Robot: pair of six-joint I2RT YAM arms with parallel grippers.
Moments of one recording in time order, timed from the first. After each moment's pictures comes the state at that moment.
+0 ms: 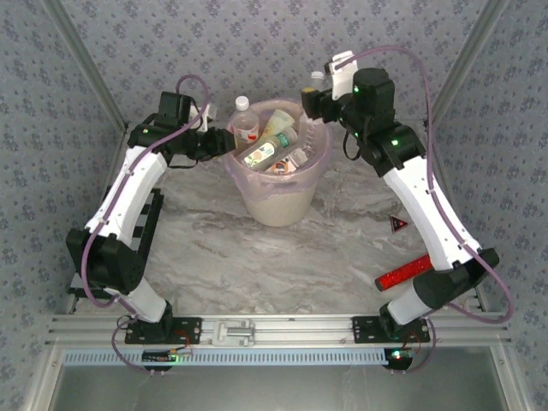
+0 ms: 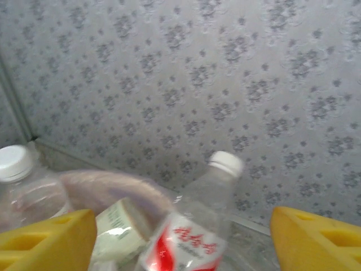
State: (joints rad) left arm -0.28 1.62 1.72 -0.89 0.48 -0.46; right arm 0.46 1.54 1.86 -0.49 0.12 -0.07
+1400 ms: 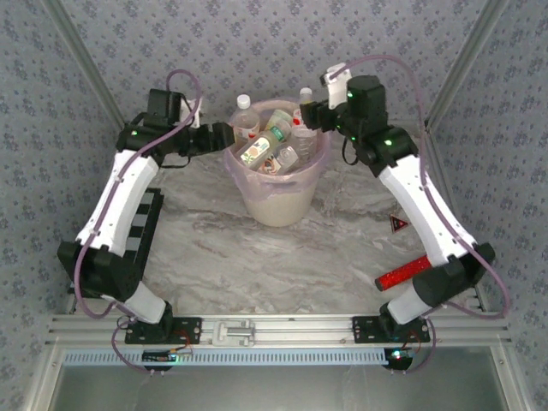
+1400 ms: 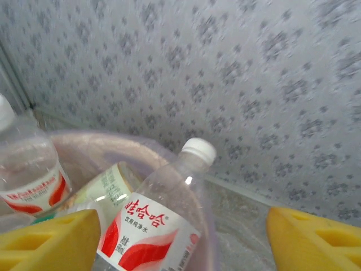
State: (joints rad) left arm -0.26 1.55 1.75 -0.90 0.40 -0.39; right arm 0.44 1.51 1.76 -0.50 0.07 -0.07
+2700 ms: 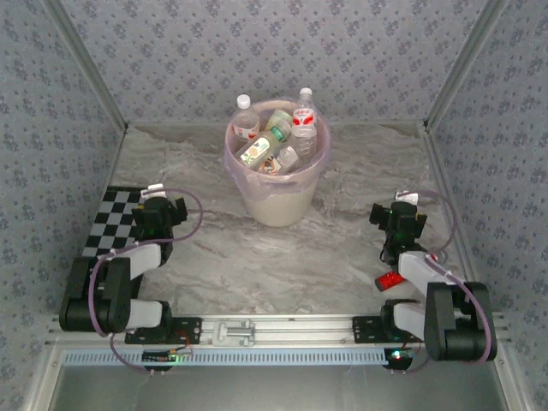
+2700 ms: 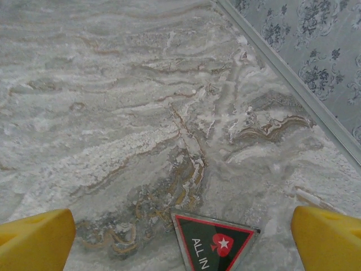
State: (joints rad) left arm -0.07 1.34 0.37 0.49 -0.36 -0.10; right arm -0.01 1.17 0.32 0.34 0.32 0.10
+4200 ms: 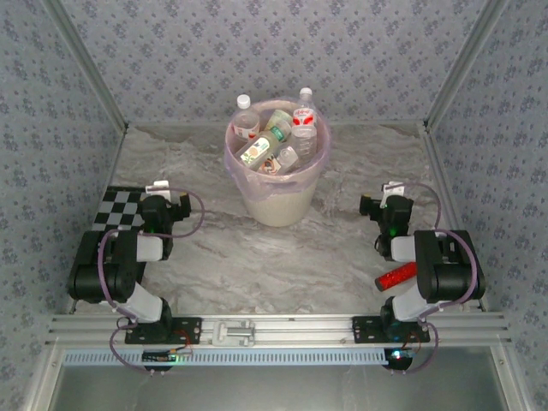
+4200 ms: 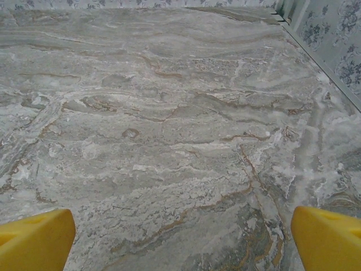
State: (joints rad) left arm -0.01 1.53 0.38 0.75 -0.20 -0.03; right arm -0.01 1.53 0.36 0.75 0.15 0.01
